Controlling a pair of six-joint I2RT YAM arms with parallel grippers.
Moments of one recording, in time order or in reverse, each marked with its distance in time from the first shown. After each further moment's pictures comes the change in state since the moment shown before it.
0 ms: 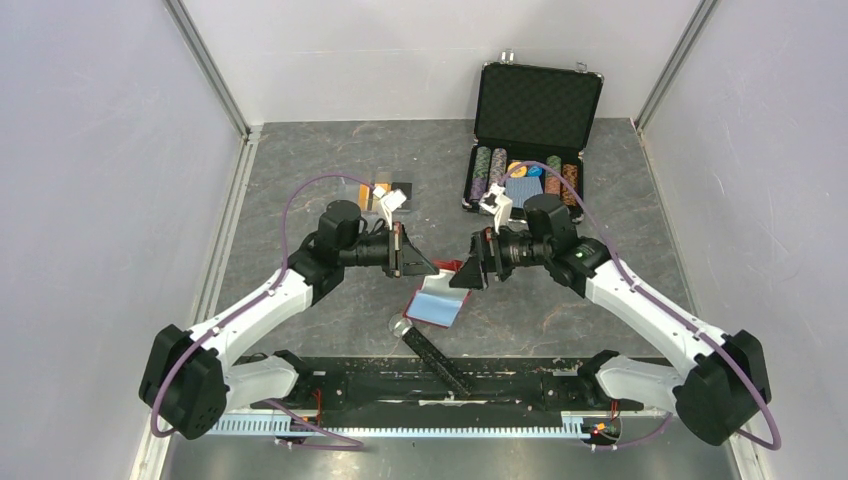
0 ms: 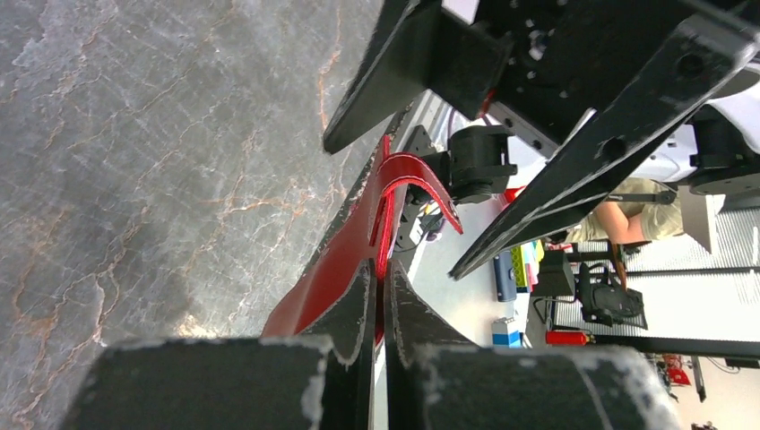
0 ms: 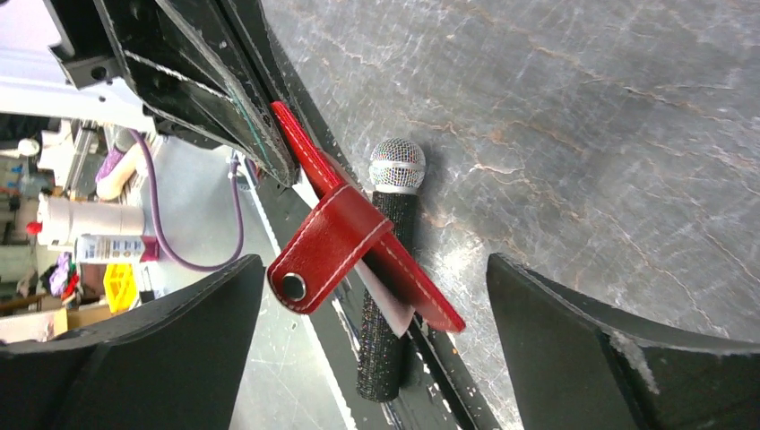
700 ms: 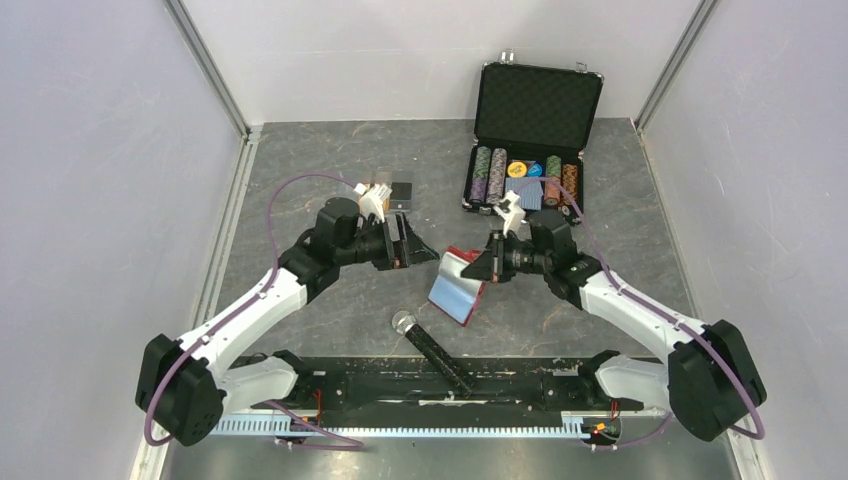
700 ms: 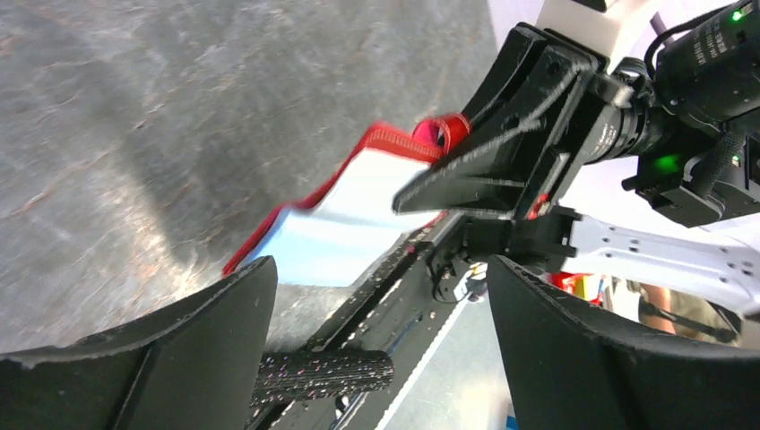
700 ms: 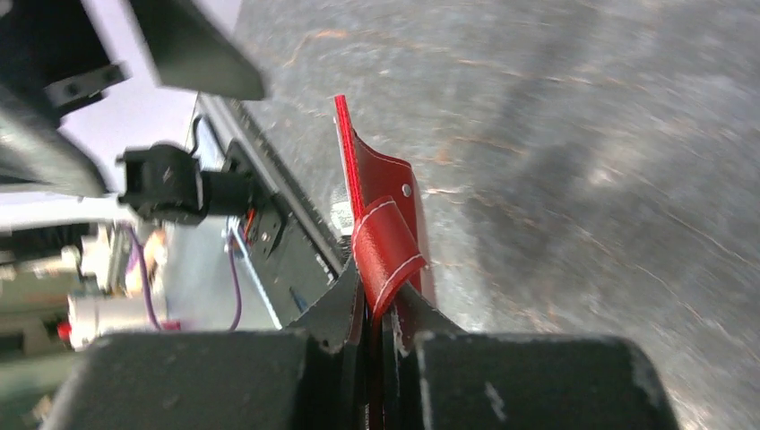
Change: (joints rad) left arm 0.000 -0.026 0.060 -0.162 -0.256 -0.043; right arm -0.024 0.048 -0.167 0.278 0.044 0.154
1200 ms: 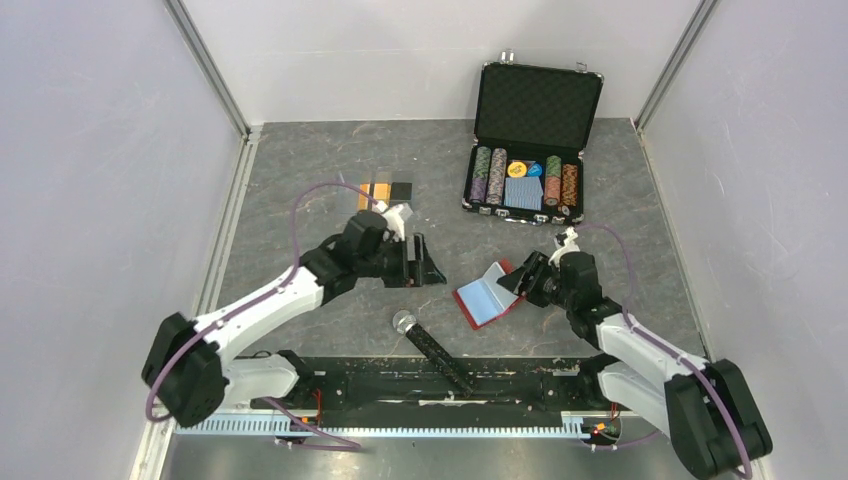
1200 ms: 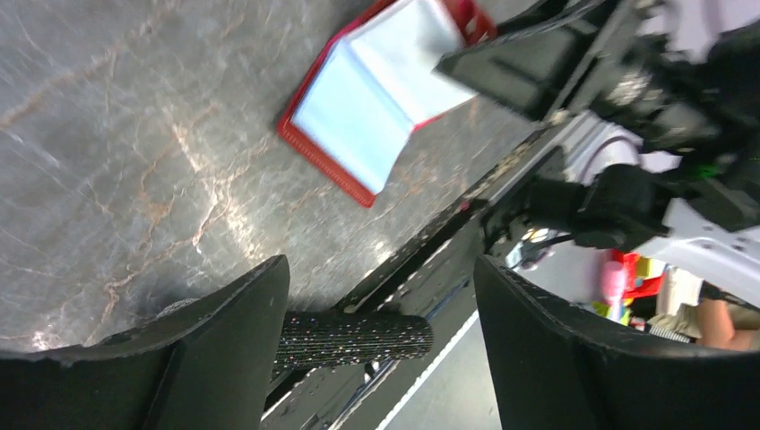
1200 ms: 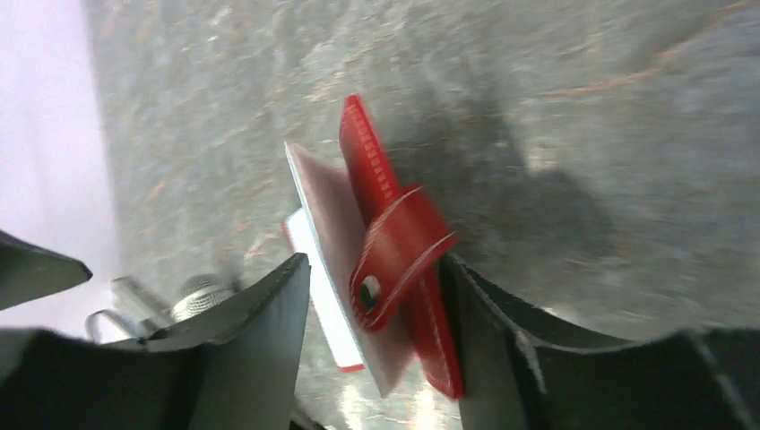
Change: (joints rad) left arm -0.114 0.042 0.003 -0.130 -0.147 0.029; right arm -0.208 -0.163 -0.441 0.233 0.325 0.281
